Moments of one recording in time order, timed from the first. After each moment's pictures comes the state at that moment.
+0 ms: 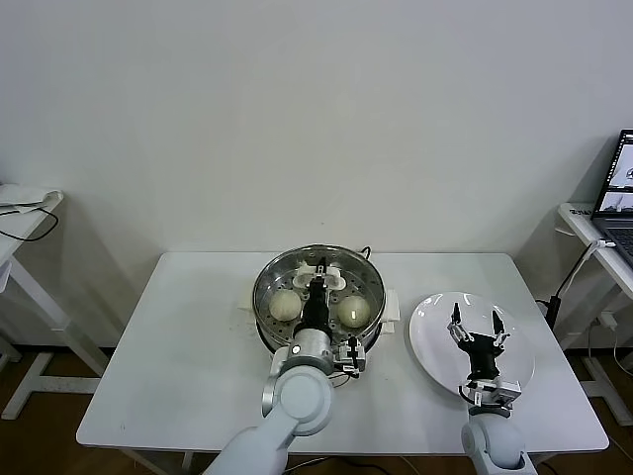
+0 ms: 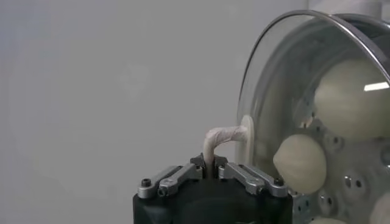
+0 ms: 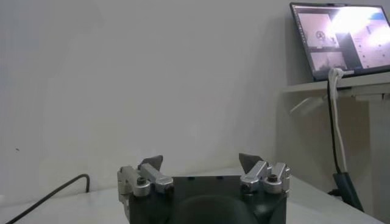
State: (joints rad) left arm 0.91 -1.43 0.18 -1.81 1.49 0.64 0.32; right arm -1.23 1.25 0.51 1.49 0.41 0.31 0.20
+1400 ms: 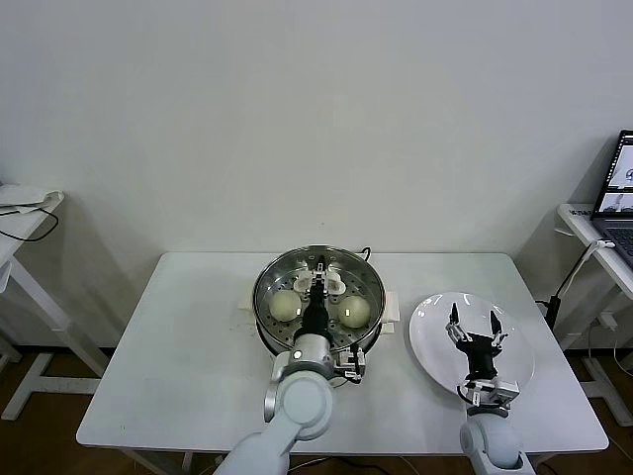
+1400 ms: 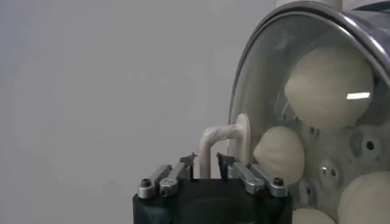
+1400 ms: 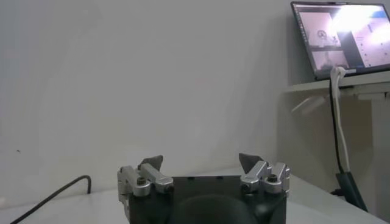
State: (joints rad) left arm 0.95 -1.45 0.16 -1.80 1.55 0.62 0.32; right arm -1.22 1.25 0.51 1.49 0.41 0.31 0.19
